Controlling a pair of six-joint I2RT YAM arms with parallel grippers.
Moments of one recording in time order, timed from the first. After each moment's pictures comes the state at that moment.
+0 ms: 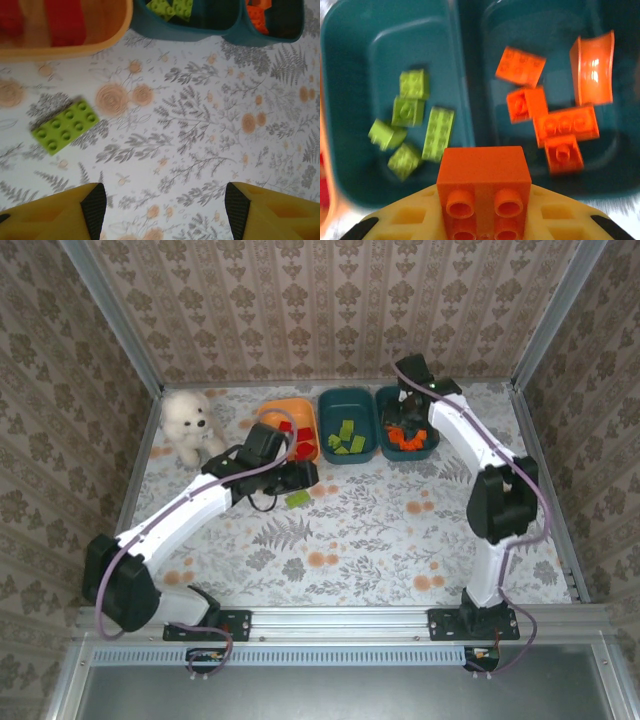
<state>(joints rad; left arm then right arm) -0.64 1.38 1.12 -0.61 0.21 -0.68 0.23 2.00 1.83 -0.85 0.01 0.44</state>
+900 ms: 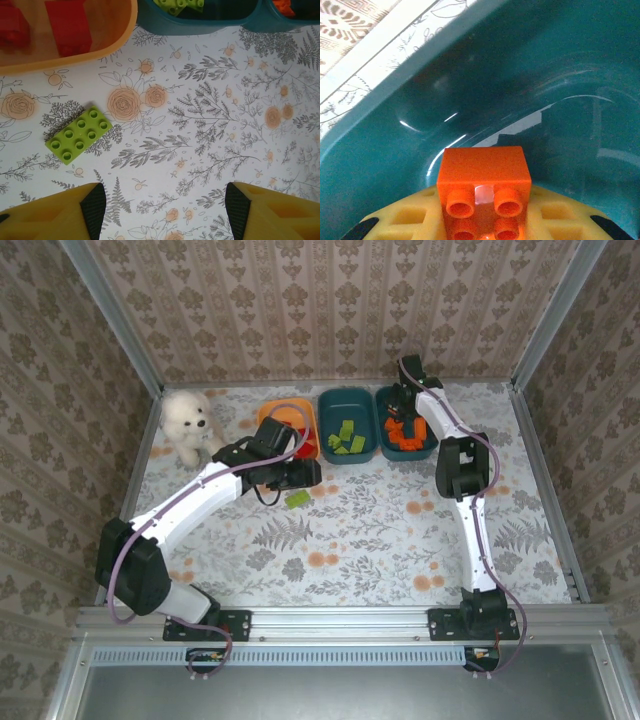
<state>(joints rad) -0.65 1.46 1.19 -0.69 0.17 -0.59 0.12 2.63 2.41 -0.75 0.00 0.73</state>
